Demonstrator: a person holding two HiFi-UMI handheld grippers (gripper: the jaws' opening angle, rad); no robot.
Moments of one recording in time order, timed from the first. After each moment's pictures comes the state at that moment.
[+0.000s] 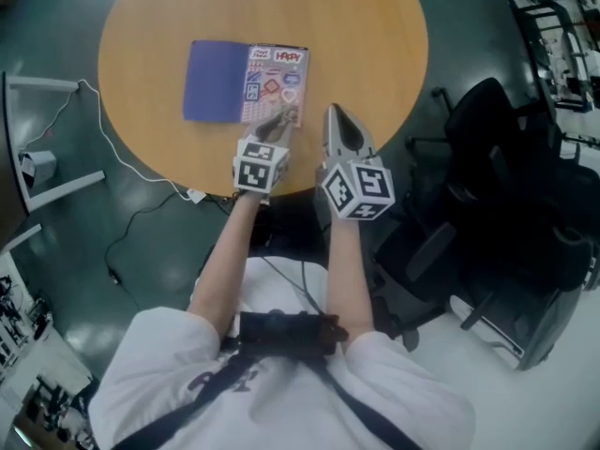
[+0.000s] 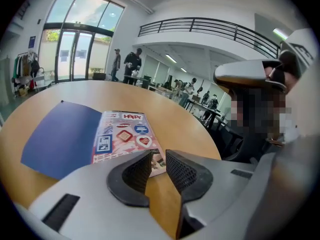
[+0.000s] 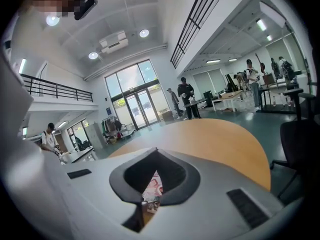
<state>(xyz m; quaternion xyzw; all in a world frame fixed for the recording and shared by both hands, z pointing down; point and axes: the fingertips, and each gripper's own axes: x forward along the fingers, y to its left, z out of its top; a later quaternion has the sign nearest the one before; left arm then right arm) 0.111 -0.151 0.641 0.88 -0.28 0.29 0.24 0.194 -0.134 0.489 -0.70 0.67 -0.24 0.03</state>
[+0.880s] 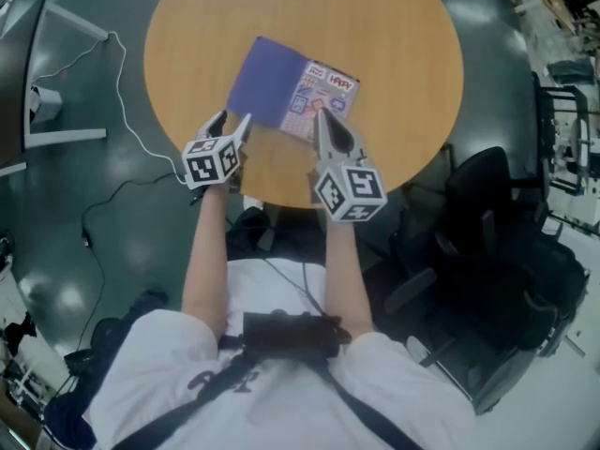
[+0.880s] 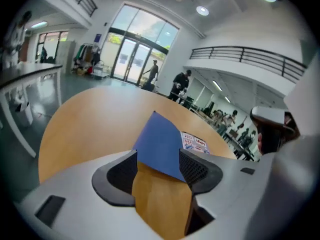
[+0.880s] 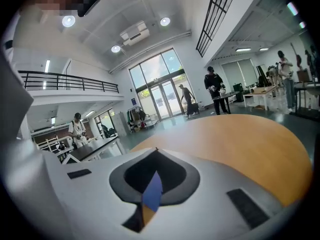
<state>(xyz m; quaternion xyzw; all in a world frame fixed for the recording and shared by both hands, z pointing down) -0.091 -0.234 0.635 0.78 -0.49 0.17 0.35 0.081 -0.204 0.475 -0.58 0.78 -0.23 -0.02</state>
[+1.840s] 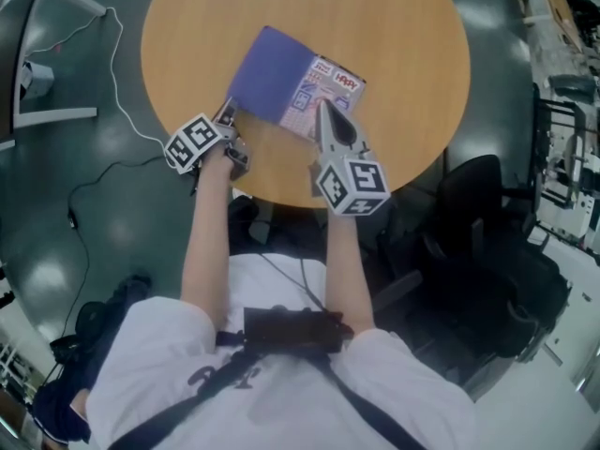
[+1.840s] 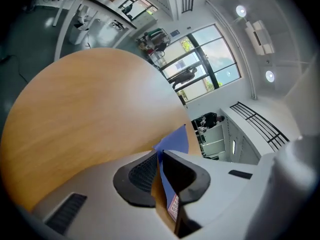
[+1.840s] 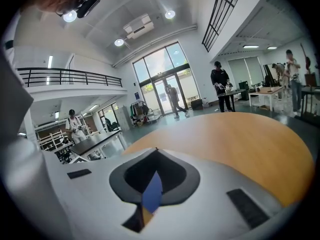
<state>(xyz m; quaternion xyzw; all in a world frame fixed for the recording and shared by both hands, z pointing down) -0.114 -0.254 0.672 0.60 -0.51 -0.09 0.60 0.073 -0.226 0.485 -0.56 0.79 -0.23 -0.06</state>
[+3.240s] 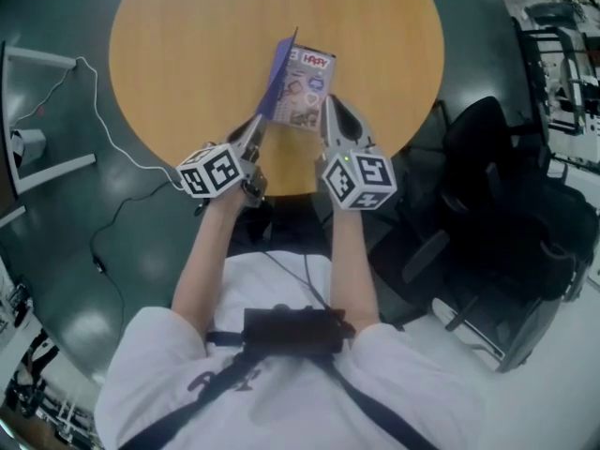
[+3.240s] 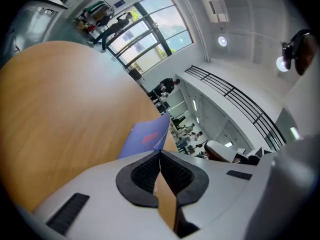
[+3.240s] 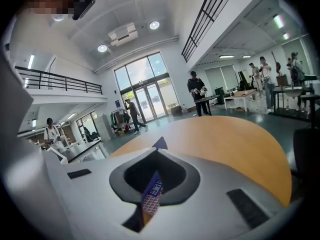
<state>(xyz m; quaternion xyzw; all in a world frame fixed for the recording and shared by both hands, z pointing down) 0.006 -0.193 0.584 0.80 -0.31 0.01 0.52 0.133 -0.186 0.484 -0.66 0.71 -0.24 -0.02</state>
